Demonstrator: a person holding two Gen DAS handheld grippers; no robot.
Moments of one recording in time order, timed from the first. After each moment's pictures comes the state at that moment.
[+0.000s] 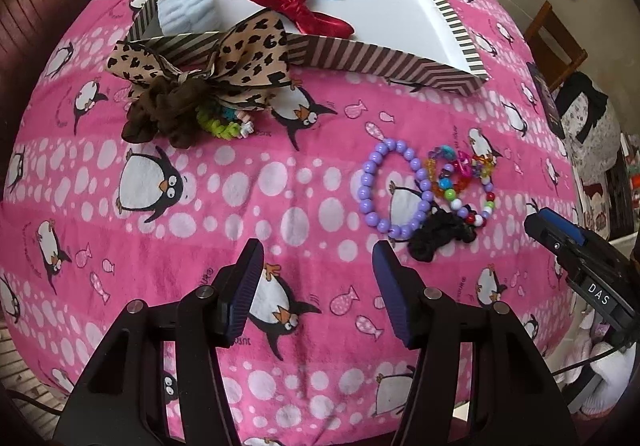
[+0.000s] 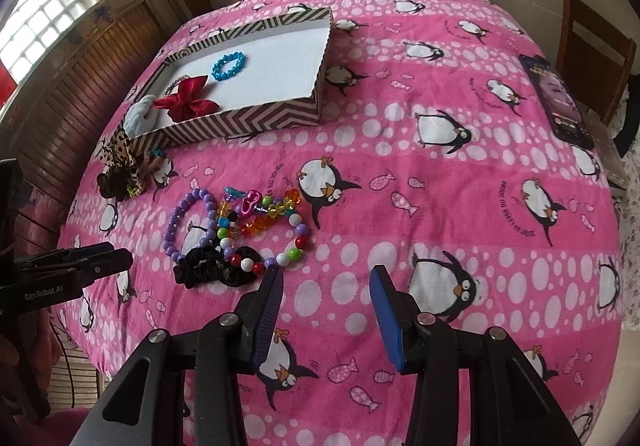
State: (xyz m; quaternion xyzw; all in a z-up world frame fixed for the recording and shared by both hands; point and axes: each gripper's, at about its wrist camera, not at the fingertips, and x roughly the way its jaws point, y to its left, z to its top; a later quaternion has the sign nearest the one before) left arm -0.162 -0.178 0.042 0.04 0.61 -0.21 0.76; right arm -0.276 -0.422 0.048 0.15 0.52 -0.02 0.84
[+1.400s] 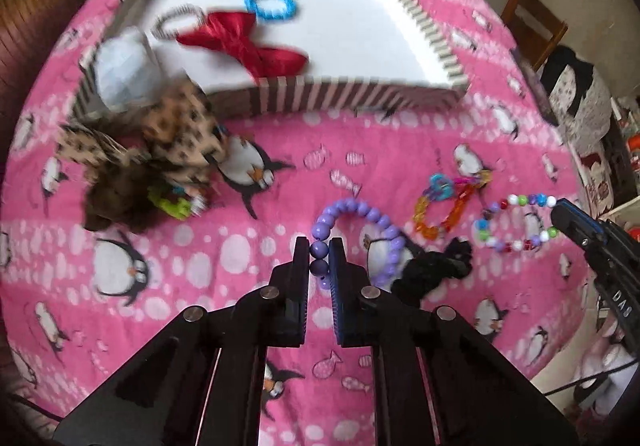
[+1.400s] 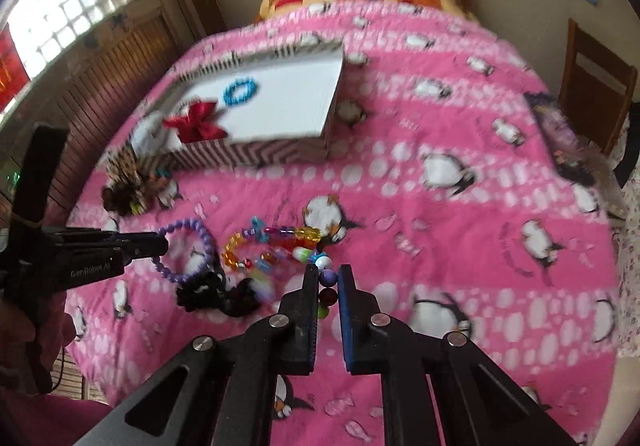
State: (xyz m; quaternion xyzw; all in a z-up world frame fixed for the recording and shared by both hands) left arm -0.137 -0.215 0.050 0.09 0.57 -0.25 0.77; right arm -0.285 -0.427 0.075 0.12 0.45 -0.02 0.88
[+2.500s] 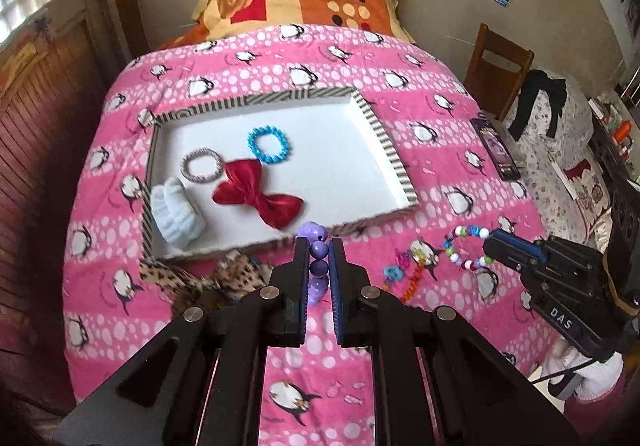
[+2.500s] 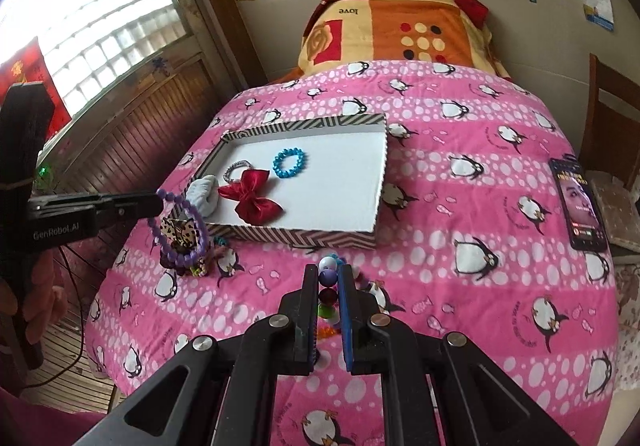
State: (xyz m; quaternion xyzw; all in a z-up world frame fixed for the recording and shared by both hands) left arm -0.114 -0.216 0.165 0.10 0.48 -0.29 0.82; right arm -0.250 -0.414 0.127 0.13 0.40 0.03 0.91
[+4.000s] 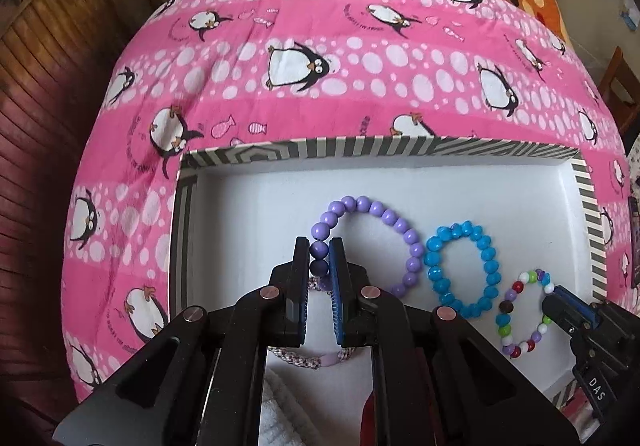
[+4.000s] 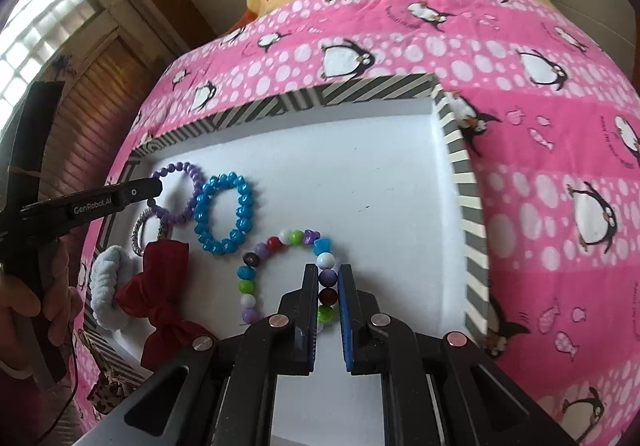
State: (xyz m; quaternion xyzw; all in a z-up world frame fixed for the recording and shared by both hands) left arm 0.132 -0.228 0.038 0.12 0.56 -0.15 0.81; right arm -0.019 -0.422 0.027 0.19 0.50 0.02 0.84
